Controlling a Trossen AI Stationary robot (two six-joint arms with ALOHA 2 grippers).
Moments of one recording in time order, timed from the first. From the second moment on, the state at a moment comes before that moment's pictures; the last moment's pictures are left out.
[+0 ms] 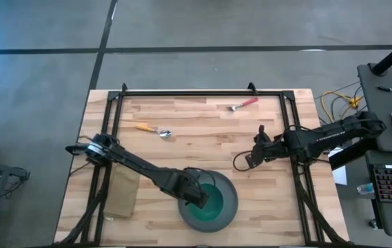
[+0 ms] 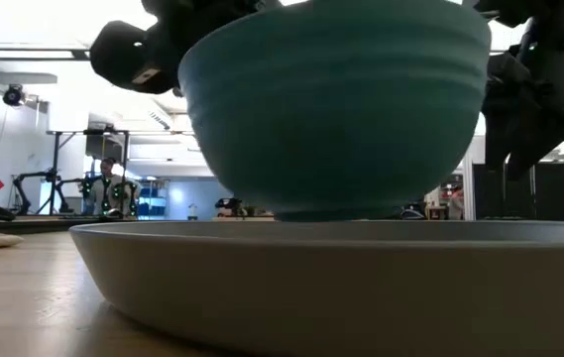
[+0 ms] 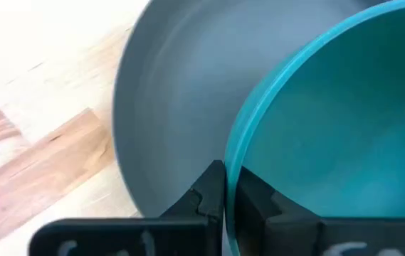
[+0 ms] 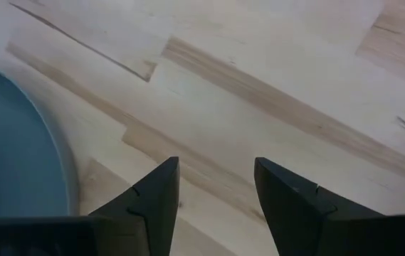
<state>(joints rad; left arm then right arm) -0.41 1.99 1.68 -0.95 -0.16 -1.40 0.18 1.09 0.68 -0.81 0.17 1.25</state>
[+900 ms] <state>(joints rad) -0.37 1.99 1.65 -0.87 -0.13 -1.35 0.21 1.12 0.67 -0.77 0.21 1.23</state>
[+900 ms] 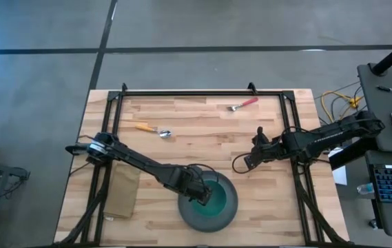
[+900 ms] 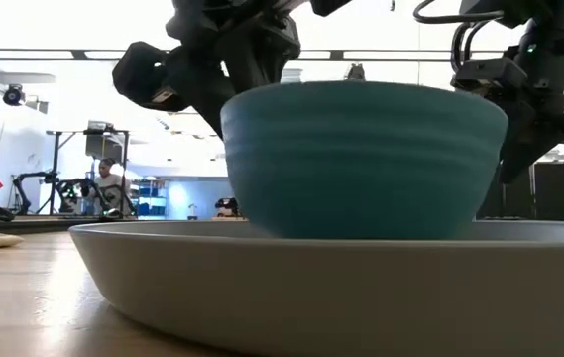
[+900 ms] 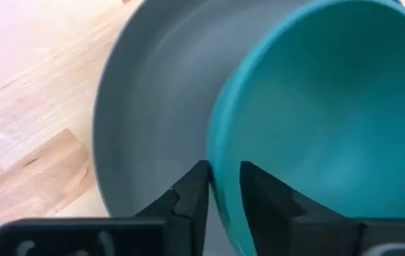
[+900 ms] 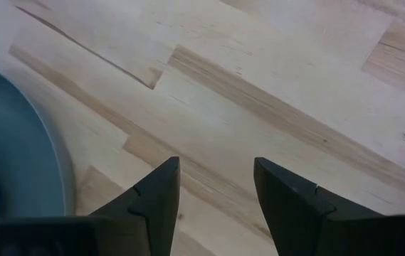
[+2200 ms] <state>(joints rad) -0.38 1.63 1.61 -1.09 -0.12 -0.97 0.20 1.12 0.77 -0.79 0.21 1.03</state>
